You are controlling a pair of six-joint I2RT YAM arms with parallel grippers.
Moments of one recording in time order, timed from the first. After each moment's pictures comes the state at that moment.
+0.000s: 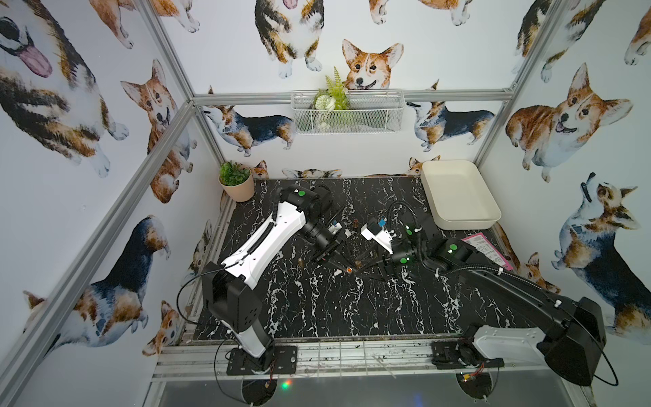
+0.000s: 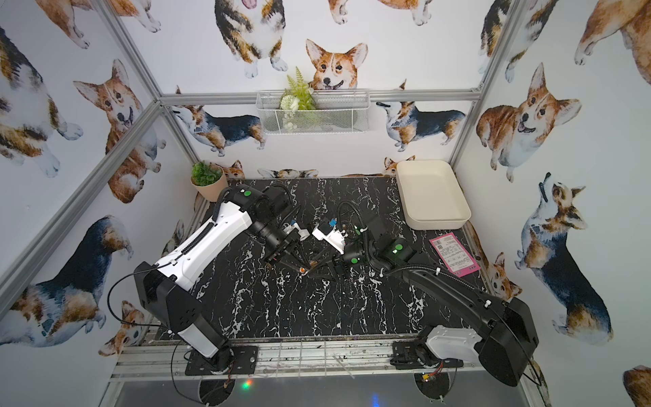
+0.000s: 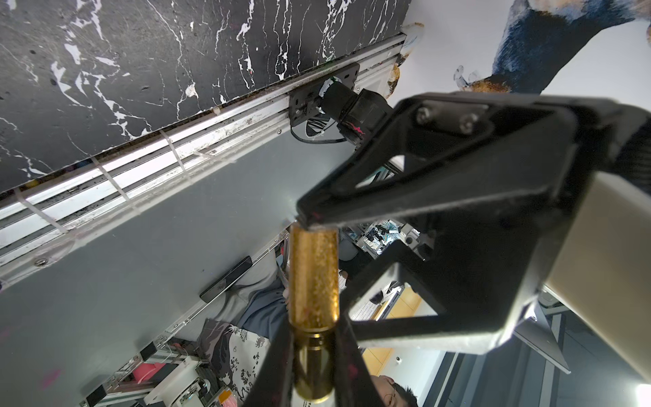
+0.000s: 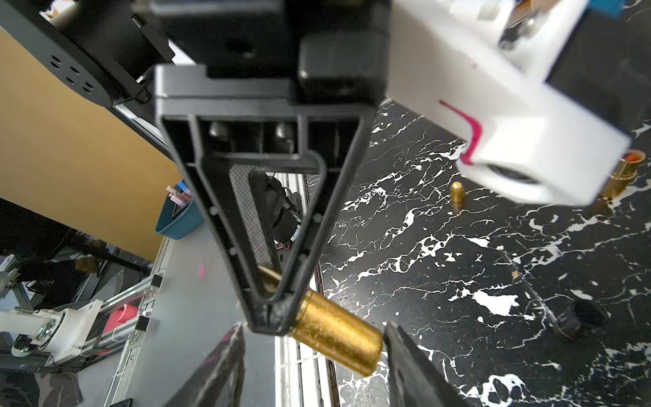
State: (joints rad) left arm -0.57 1.67 1.70 -1.69 1.01 -0.43; right arm 0.79 1.23 1.01 -0.35 -0.84 0.10
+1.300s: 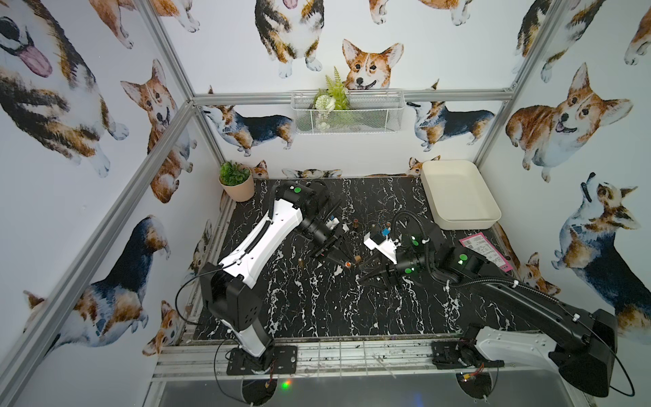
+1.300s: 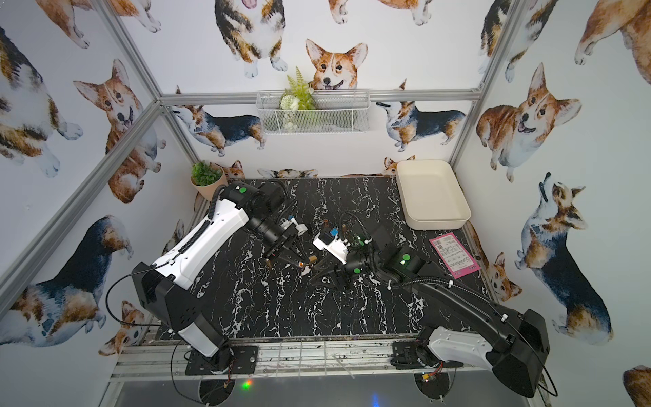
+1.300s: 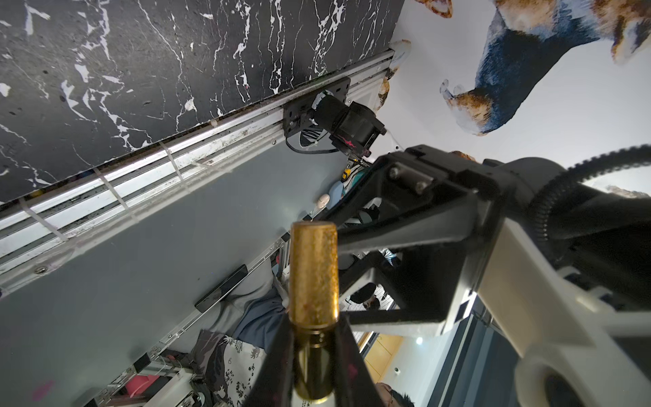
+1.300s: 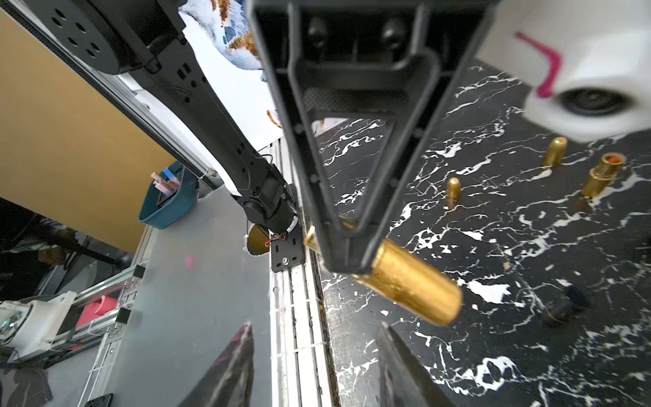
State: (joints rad) left arm -0.54 1.67 1.73 -1.69 1.01 -0.44; right arm 0.86 1.11 0.98 -0.41 -0.71 0.08
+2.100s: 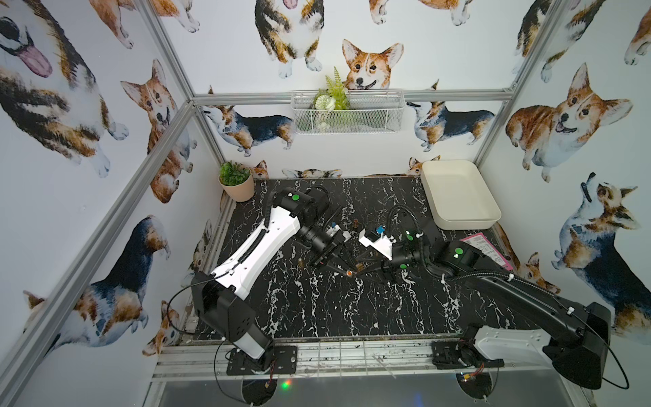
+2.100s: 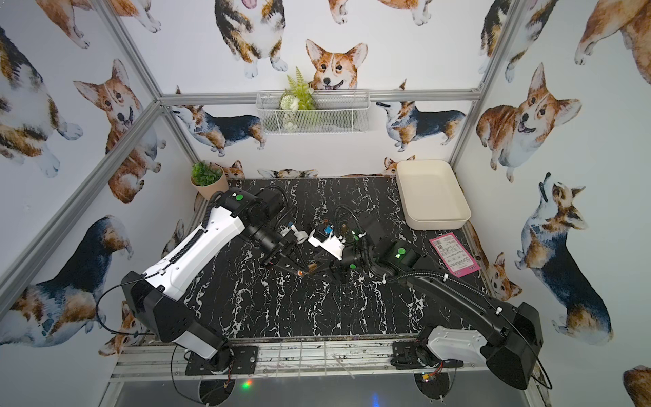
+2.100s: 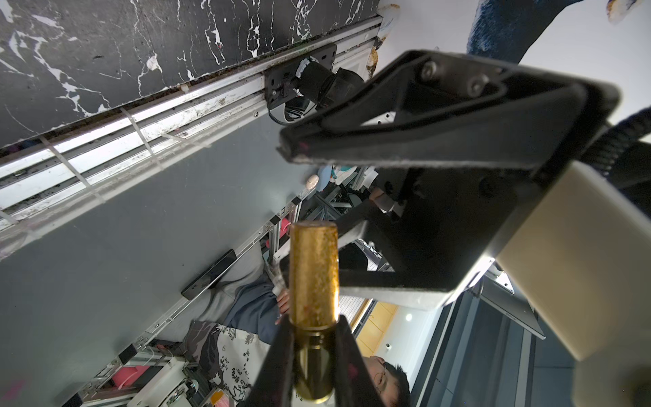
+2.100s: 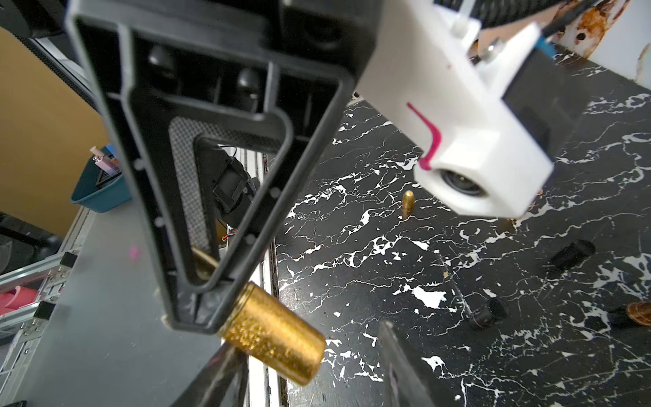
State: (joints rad) left arm -0.58 1.60 1.66 -1.69 1.08 -0.45; right arm 0.86 1.19 1.06 -0.46 -0.61 -0.08
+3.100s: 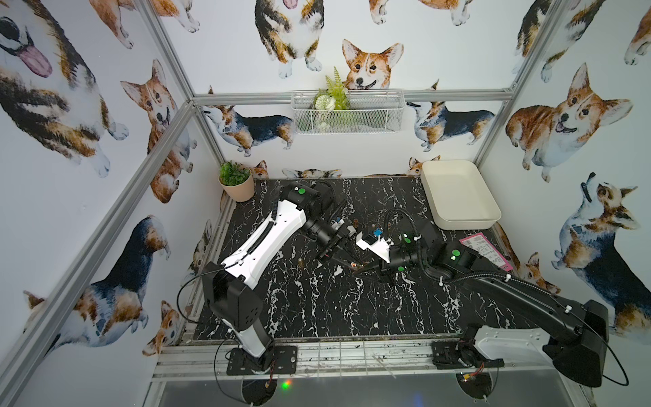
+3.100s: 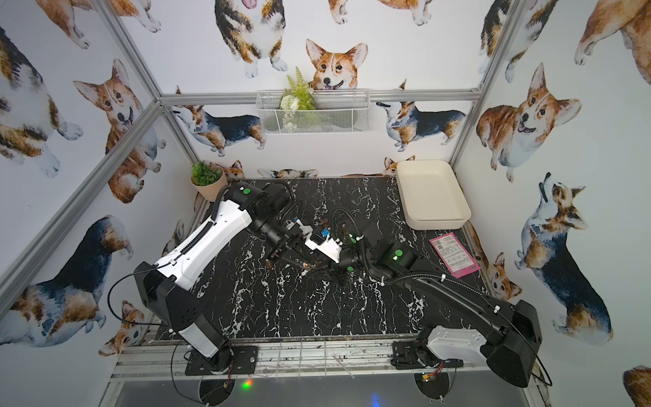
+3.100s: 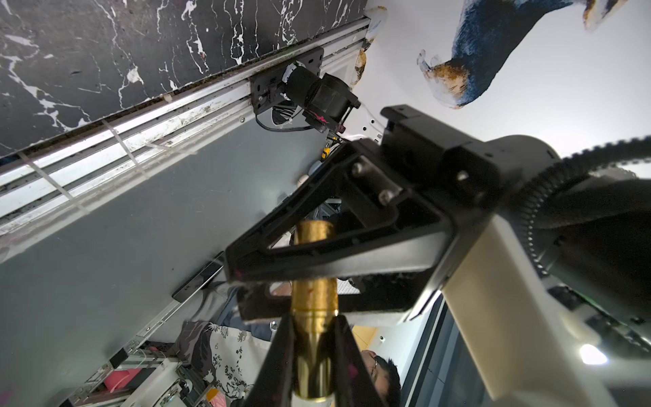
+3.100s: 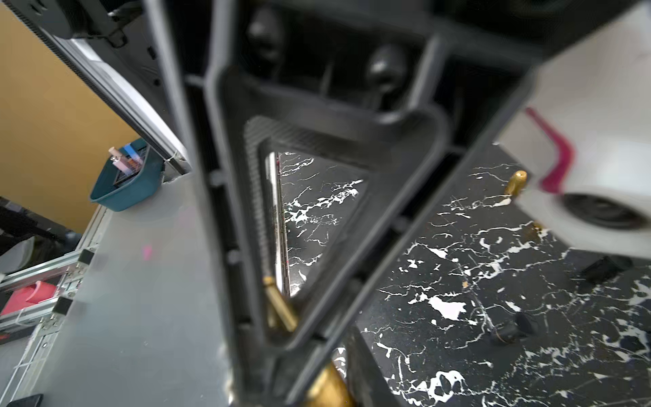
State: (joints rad) left arm -0.57 1.69 1.76 -1.69 1.10 -0.45; right arm 0.90 1.19 1.05 -0.42 -0.64 -0.05
